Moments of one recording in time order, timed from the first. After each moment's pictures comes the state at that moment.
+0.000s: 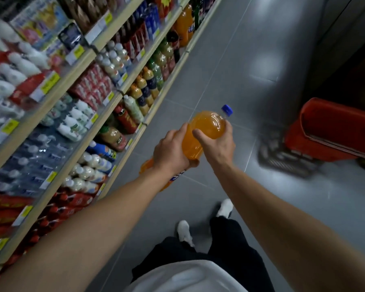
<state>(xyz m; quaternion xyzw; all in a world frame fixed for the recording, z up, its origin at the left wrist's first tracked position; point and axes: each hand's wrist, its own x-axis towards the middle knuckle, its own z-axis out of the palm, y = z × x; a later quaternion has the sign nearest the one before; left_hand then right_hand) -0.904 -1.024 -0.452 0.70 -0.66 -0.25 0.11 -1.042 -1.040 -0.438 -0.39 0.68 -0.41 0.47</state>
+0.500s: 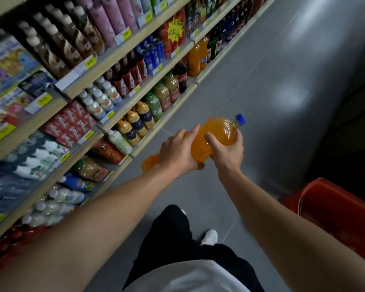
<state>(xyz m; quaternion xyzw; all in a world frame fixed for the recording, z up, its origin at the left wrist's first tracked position) -1.014 -1.390 -0.446 0.73 -0.65 -0.20 0.08 -1.147 -1.420 -0.456 -0.36 0.66 -0.41 0.52</state>
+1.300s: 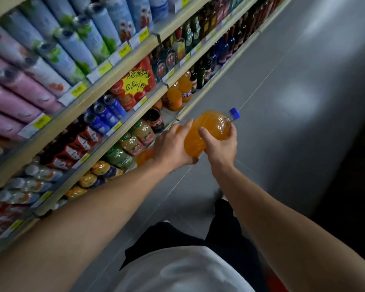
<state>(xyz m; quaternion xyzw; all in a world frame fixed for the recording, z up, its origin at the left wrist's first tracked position) -1.029 -1.943 -0.470 0.75 -0.62 -0.21 0.07 -1.161 -1.980 -0.480 -0.36 0.66 -0.37 0.55</state>
